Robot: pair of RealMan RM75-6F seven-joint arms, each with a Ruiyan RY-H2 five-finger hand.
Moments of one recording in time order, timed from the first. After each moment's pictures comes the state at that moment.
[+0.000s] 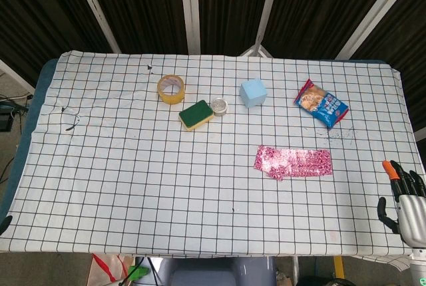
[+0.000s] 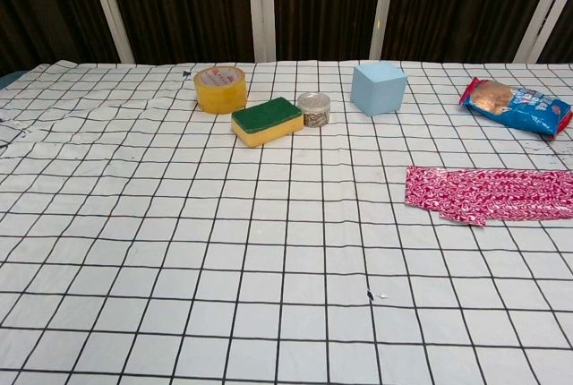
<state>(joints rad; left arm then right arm) 0.12 -0.96 -0.01 -1.86 1.49 1.64 0.08 0.00 -1.06 0.06 -1.69 -1.49 1.52 0.06</state>
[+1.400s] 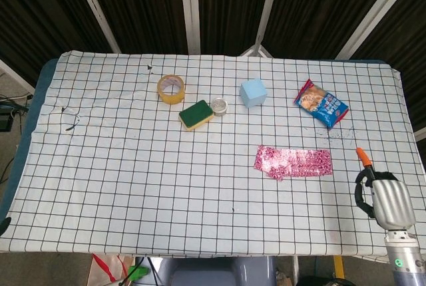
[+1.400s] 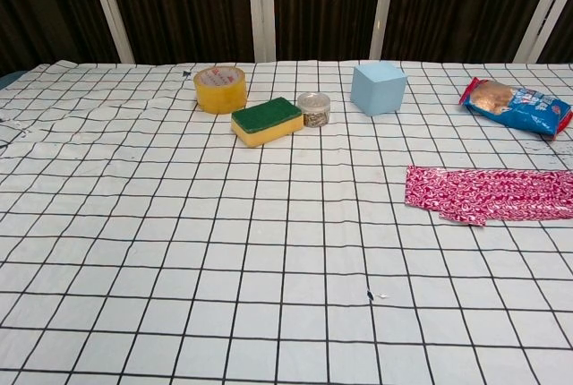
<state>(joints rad) 0.13 -0.96 0.00 -1.86 1.51 1.67 0.09 0.11 -1.12 0.12 -1.74 -1.49 1.44 -0.09</state>
